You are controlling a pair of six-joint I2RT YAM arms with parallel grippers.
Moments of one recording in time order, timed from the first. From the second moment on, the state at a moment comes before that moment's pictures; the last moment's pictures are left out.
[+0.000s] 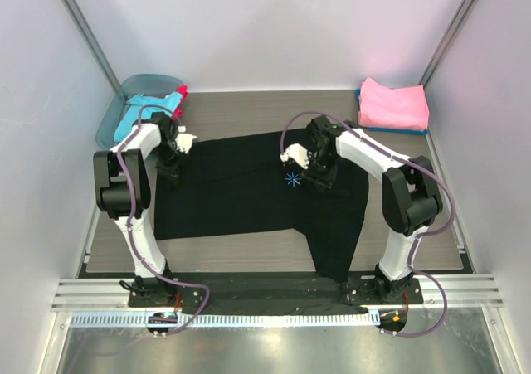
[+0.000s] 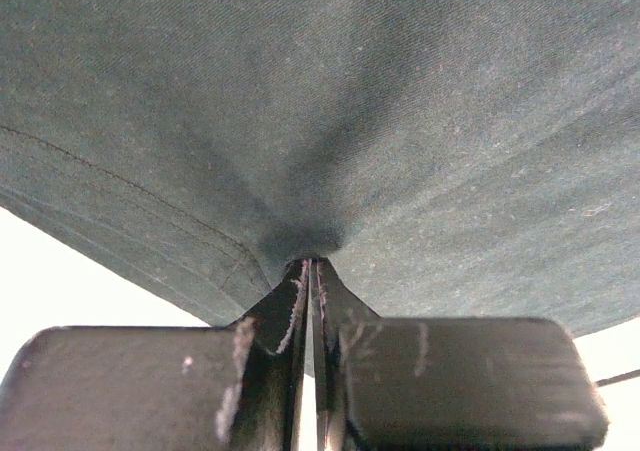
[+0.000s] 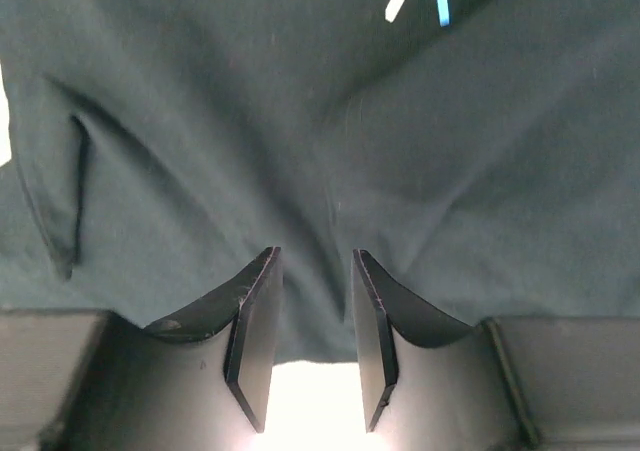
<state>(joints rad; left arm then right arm) 0.05 2.01 1.46 -0.96 0.16 0.53 0.44 1.83 1.40 -1.00 -0.20 -0.82</state>
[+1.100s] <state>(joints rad) 0.05 2.02 1.47 -0.96 0.16 0.49 0.41 2.10 1.60 -0.94 -0.25 -0.79</state>
